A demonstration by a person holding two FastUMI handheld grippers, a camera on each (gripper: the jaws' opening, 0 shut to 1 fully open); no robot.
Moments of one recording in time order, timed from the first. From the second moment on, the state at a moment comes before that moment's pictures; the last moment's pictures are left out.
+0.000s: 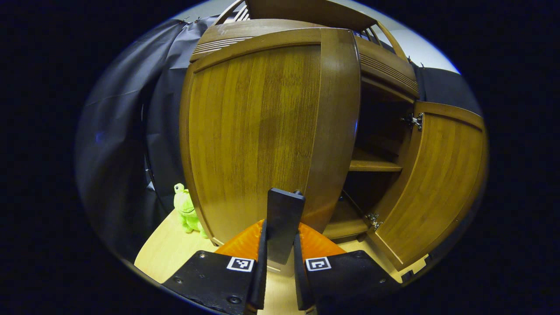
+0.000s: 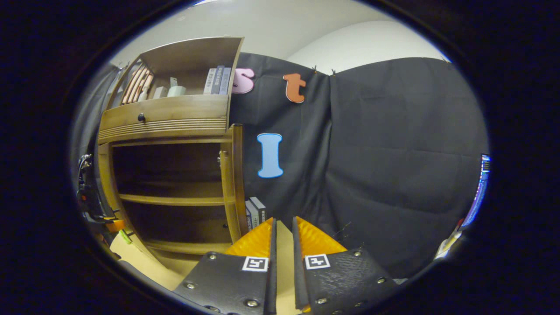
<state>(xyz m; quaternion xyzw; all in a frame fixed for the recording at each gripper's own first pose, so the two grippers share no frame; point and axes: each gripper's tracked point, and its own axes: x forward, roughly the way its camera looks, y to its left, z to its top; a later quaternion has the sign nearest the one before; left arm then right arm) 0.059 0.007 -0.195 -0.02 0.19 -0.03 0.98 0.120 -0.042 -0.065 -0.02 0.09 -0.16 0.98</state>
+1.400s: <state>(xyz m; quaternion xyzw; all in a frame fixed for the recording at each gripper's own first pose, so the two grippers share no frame) -0.025 0.108 -0.182 -0.01 0.18 0.04 0.98 0.140 0.036 -0.076 0.00 0.10 -0.07 0.99</state>
